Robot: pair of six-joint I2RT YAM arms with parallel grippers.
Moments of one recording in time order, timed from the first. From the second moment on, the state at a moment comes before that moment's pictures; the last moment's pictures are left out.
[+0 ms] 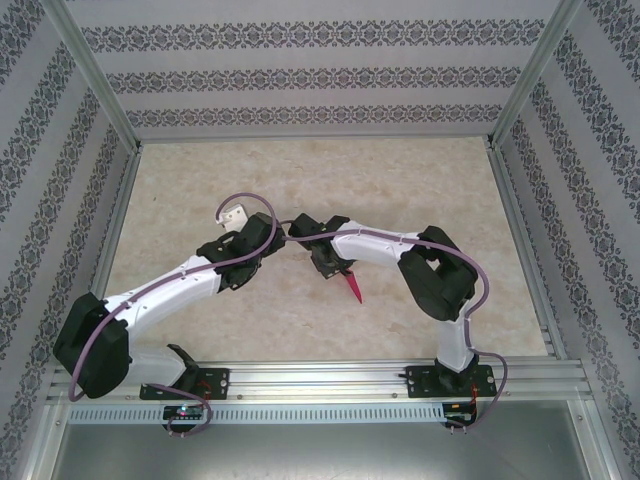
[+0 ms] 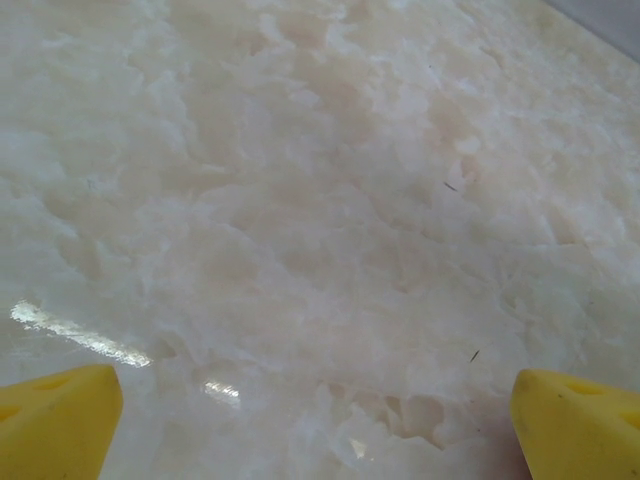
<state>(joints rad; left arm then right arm) -0.69 1.33 0.88 -0.46 -0.50 -1.05 0.85 1.98 1.37 -0.86 0.35 0.34</state>
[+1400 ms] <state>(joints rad) -0.68 1.59 0.96 -0.42 -0.33 -1.12 0.36 1.78 1.05 -0.31 -0.70 0.44</state>
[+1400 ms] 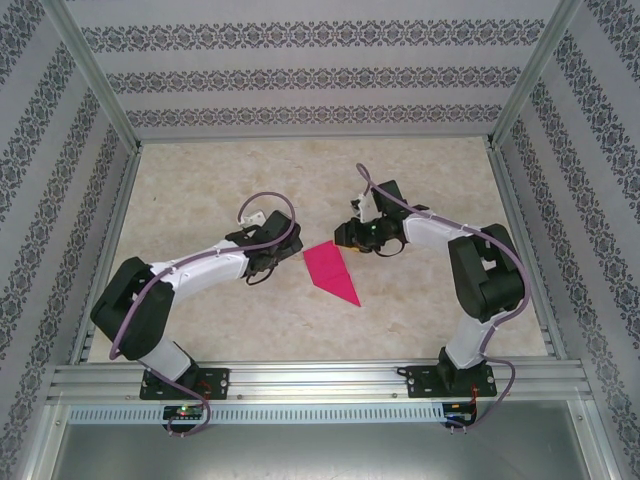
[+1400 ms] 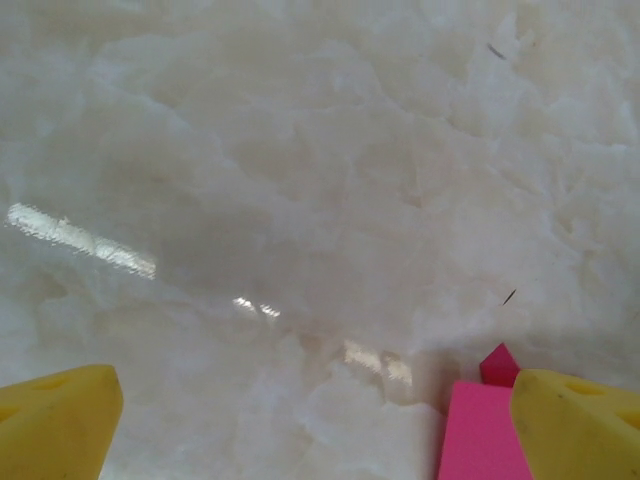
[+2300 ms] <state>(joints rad) -0.68 1.51 0.88 -0.15 -0.07 -0.98 0.32 1.48 0.79 -0.27 -0.66 0.51</state>
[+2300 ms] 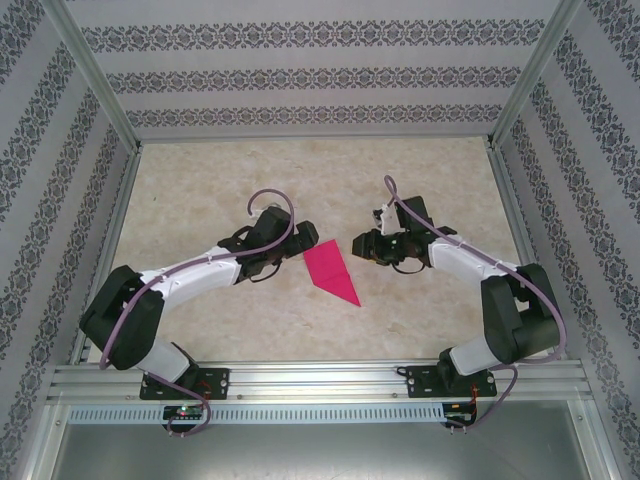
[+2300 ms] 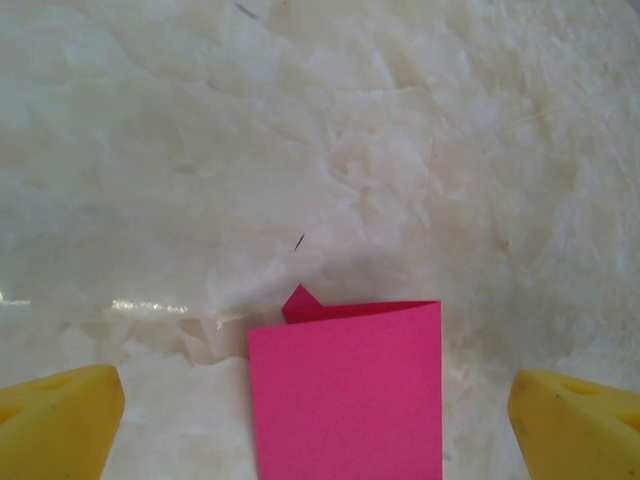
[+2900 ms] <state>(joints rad) -0.72 1.51 0.78 -0.06 0.03 -0.95 0.42 1.48 0.78 -0.29 -0.62 0.57</state>
